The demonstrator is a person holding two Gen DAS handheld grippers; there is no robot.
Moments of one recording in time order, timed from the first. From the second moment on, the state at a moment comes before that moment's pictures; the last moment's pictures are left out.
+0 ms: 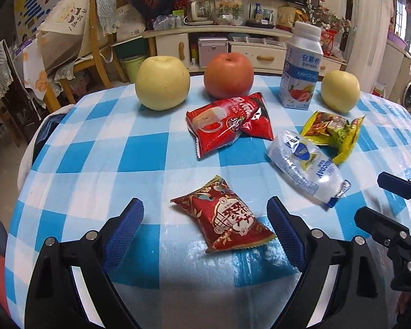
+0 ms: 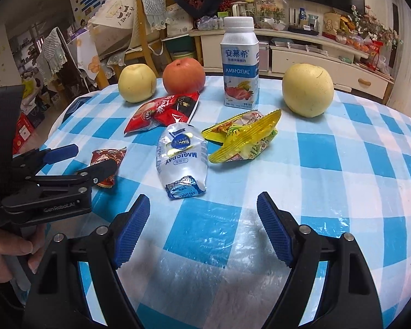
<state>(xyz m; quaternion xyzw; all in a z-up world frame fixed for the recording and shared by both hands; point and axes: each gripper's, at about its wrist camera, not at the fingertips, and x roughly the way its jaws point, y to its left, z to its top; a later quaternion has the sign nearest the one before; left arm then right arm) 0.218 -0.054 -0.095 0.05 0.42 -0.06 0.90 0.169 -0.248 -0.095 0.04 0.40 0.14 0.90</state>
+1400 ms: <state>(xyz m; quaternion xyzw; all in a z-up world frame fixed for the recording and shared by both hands) 0.211 -0.025 -0.099 0.03 0.43 -0.08 0.90 0.208 -0.205 -0.101 0.00 0.42 0.16 0.89</state>
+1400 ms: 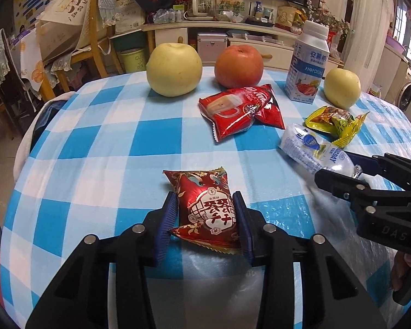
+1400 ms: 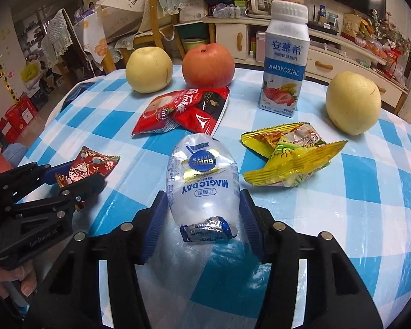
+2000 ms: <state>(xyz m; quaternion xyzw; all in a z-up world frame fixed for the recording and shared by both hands) 0.169 -0.013 -0.032 0.04 0.38 -0.07 0.92 0.146 -0.215 -0.035 0.01 0.36 0.15 0.92</state>
